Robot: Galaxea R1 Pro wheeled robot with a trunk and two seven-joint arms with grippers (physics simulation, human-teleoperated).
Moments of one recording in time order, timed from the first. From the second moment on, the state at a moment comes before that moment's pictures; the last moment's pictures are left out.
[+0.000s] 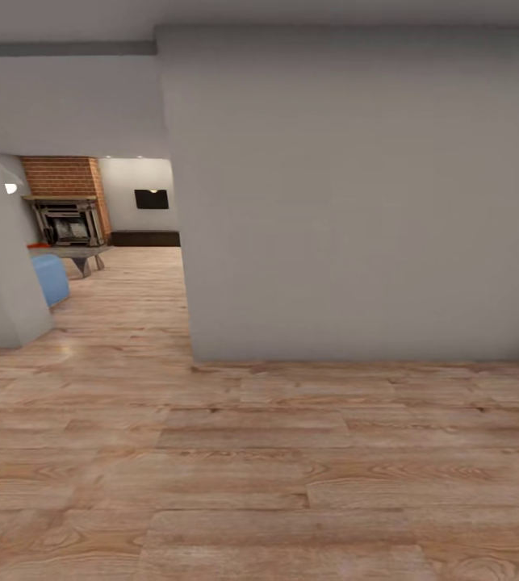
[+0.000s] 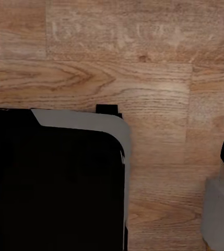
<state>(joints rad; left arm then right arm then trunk) -0.22 -0.01 0.04 0.00 0.21 -0.06 0.18 -0.13 -0.06 0.14 0.03 -0.12 -0.18 0.05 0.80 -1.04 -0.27</state>
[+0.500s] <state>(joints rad) -0.22 -0.01 0.04 0.00 0.21 -0.06 0.18 -0.13 -0.06 0.13 0.03 -0.12 -0.18 0.05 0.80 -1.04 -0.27</state>
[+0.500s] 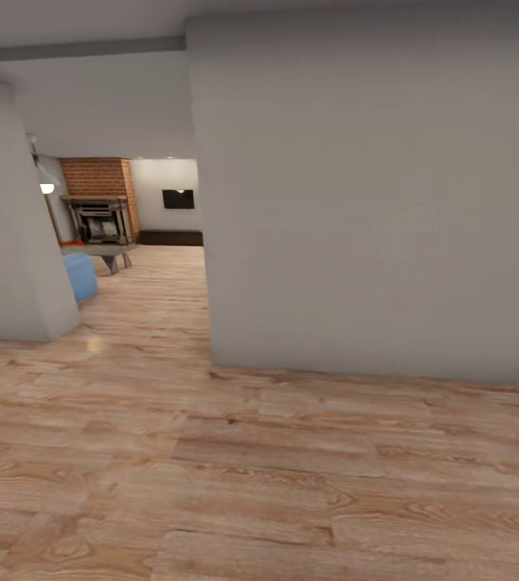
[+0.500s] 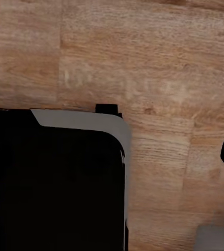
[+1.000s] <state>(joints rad) -0.22 -0.01 0.04 0.00 0.21 -0.06 0.18 -0.13 -0.06 0.14 0.03 -0.12 -0.18 0.05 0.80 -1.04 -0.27</state>
